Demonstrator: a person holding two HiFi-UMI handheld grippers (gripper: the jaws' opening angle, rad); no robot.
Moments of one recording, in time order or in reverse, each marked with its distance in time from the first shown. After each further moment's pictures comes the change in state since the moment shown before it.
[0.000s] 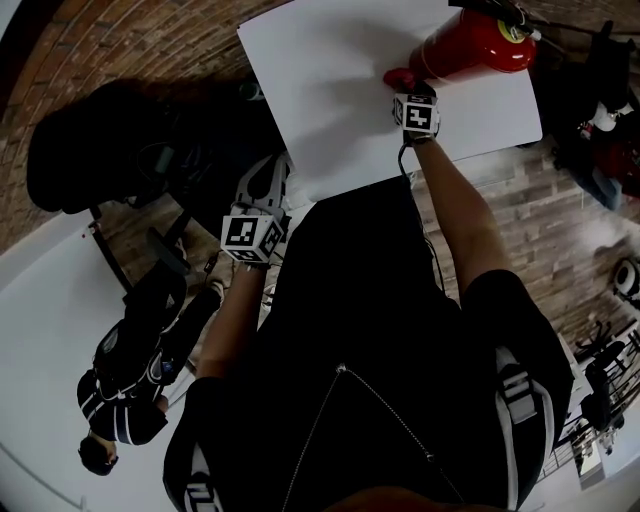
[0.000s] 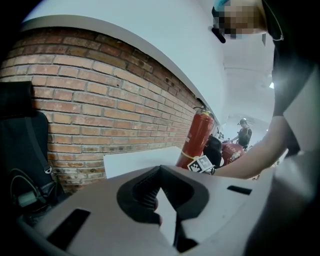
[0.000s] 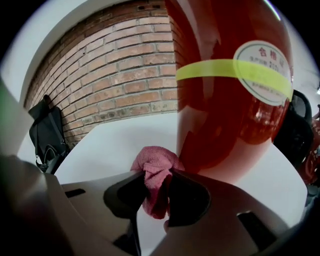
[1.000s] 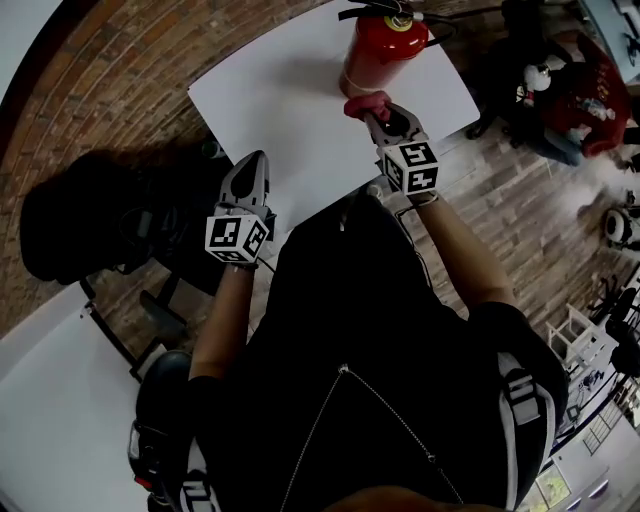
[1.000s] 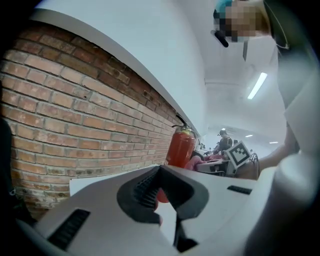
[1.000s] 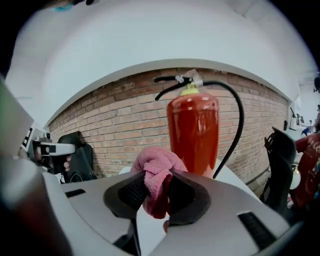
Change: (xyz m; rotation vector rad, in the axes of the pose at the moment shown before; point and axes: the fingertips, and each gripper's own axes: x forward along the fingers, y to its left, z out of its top) left arm 0.028 -0.073 0.073 0.063 -0.142 -0.199; right arm -0.257 0.025 0.113 -0.049 -0.336 0.145
